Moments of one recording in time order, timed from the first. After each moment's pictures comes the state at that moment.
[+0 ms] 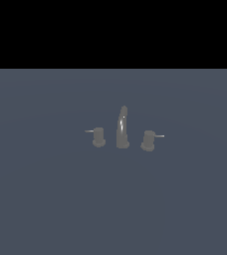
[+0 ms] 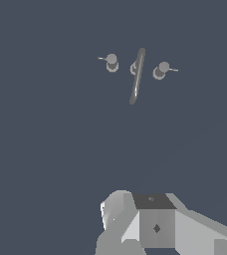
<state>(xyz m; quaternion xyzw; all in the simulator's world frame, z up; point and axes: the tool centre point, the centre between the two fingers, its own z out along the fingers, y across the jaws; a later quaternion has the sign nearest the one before) -0.250 0.007 0.480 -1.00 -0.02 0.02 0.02</state>
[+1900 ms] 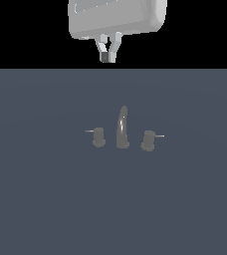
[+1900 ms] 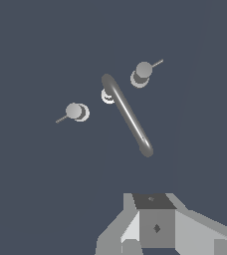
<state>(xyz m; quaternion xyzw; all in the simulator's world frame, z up) -0.102 0.012 0.311 -0.95 0.32 0.01 0.02</state>
